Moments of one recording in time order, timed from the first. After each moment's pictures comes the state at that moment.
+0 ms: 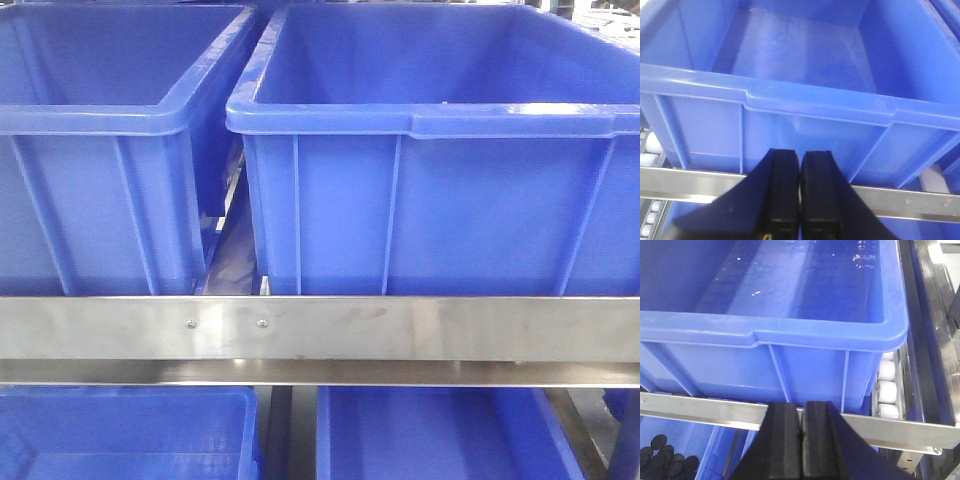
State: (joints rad) left arm -0.15 0.50 -0.26 0.16 0.13 -0.38; right arm 0.26 0.52 -0.28 -0.17 0.17 0.32
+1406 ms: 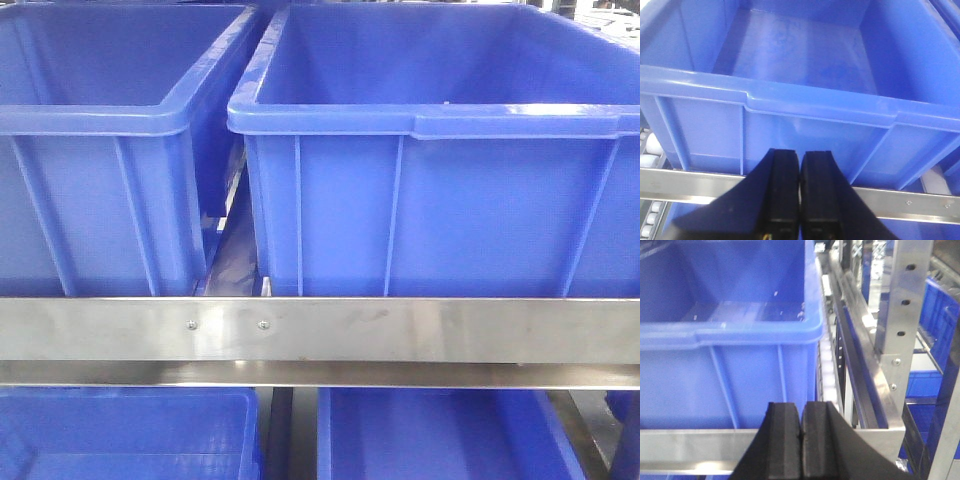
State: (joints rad) left arm -0.15 0.50 -0.26 0.16 0.13 -0.38; right arm 0.06 -0.01 0.03 -0.11 0.09 0.21
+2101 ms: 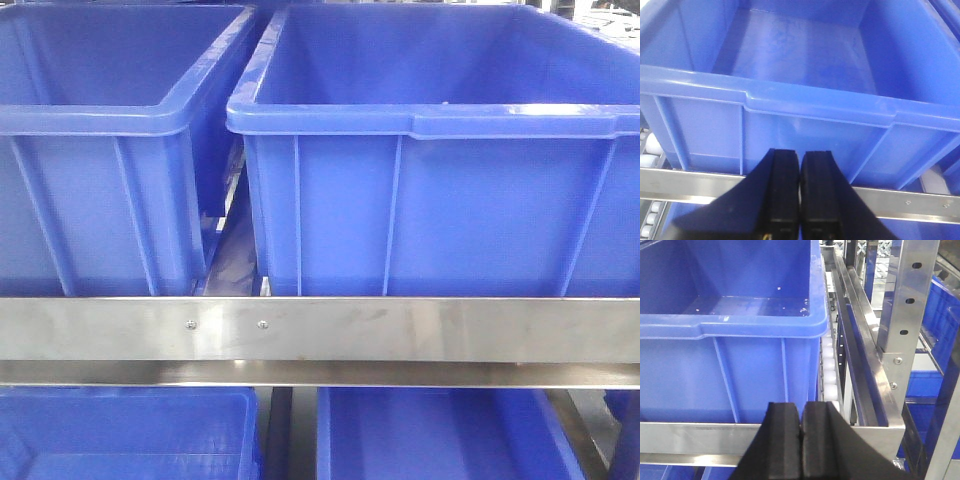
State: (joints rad) left arm -0.15 0.50 -0.26 0.16 0.13 -0.38; right arm 0.06 -0.01 0.03 -0.06 0.10 0.14
